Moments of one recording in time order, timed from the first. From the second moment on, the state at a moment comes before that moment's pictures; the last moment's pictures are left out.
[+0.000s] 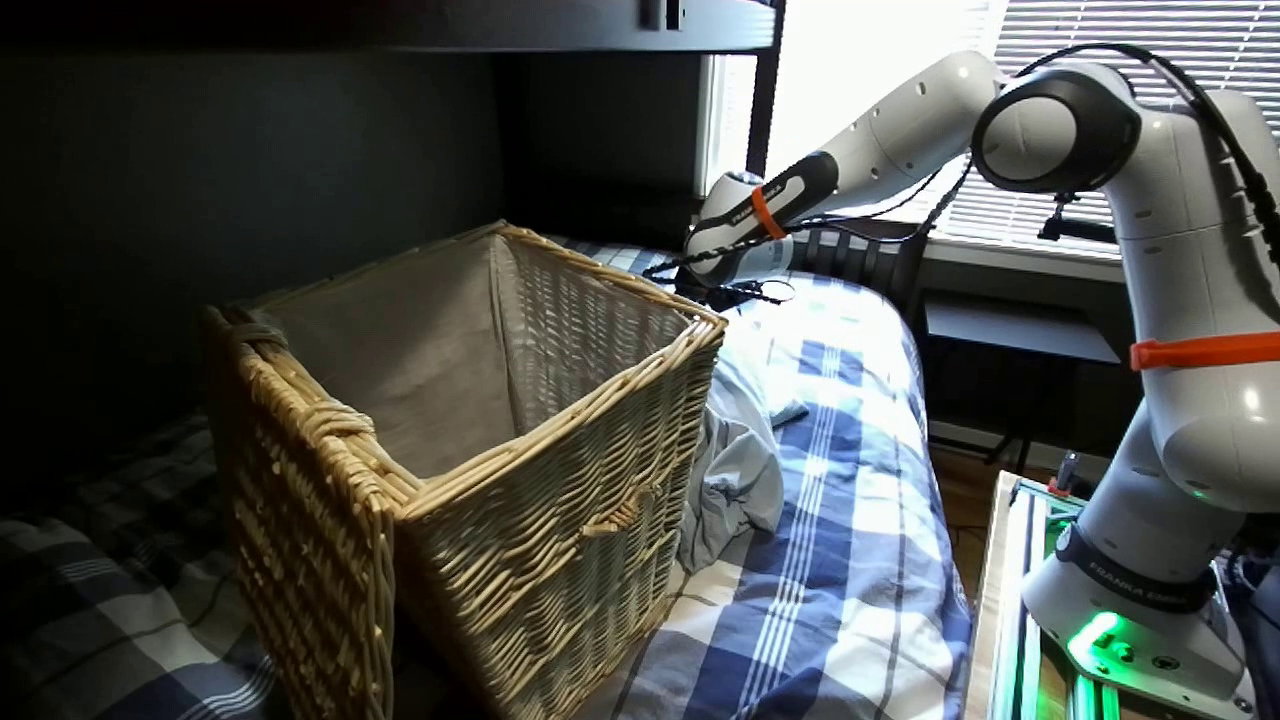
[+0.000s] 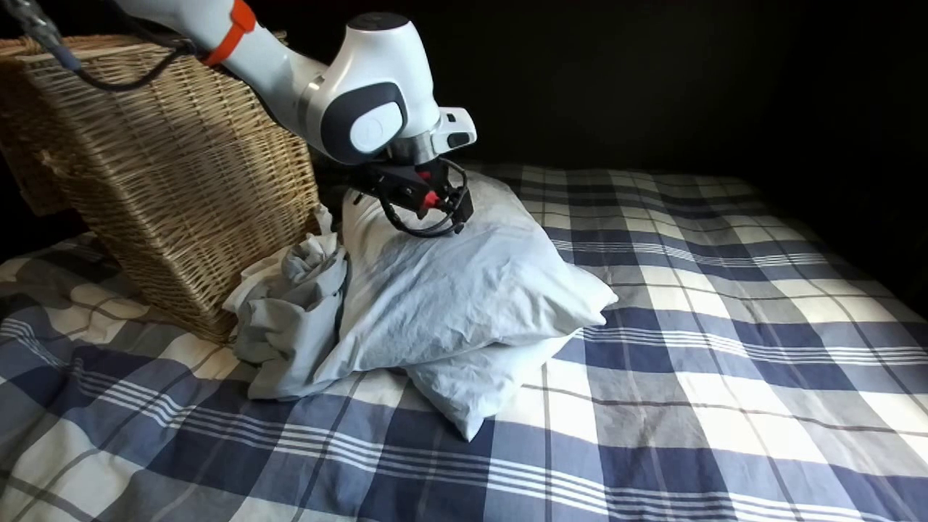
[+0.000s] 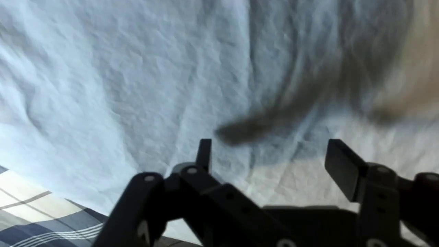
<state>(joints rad) -0.12 0.51 -0.06 -1.84 0.22 2.73 -0.22</state>
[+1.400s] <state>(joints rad) -0.14 0.60 -0.05 -1.66 0.13 2.70 -0.06</state>
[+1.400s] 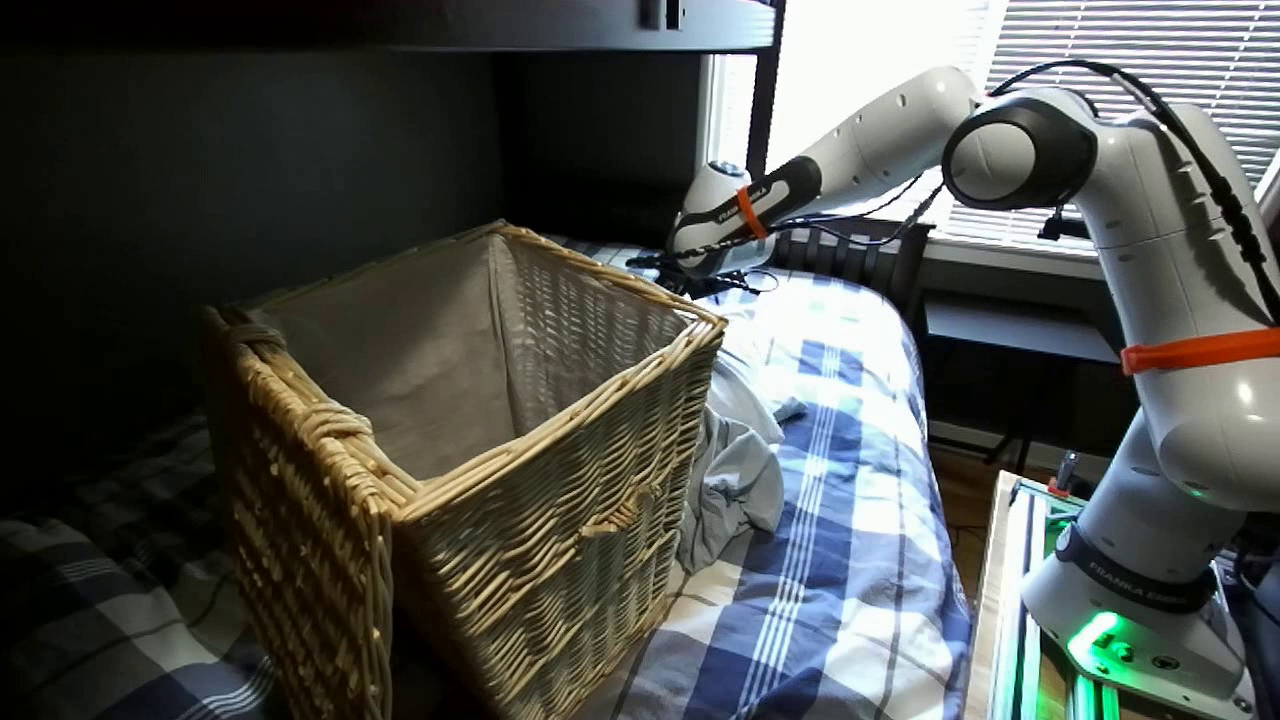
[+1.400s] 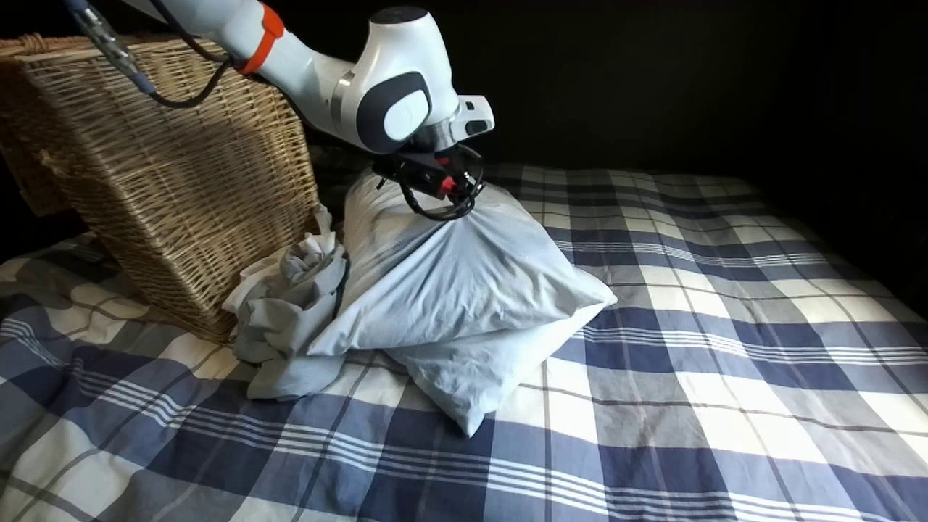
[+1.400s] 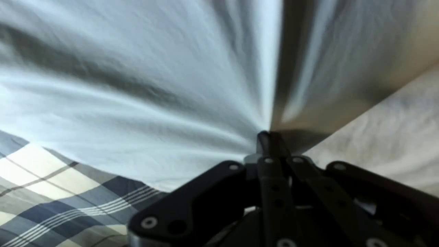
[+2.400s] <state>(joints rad) -0.22 0.68 -0.16 -1.13 0.14 2.78 0.20</state>
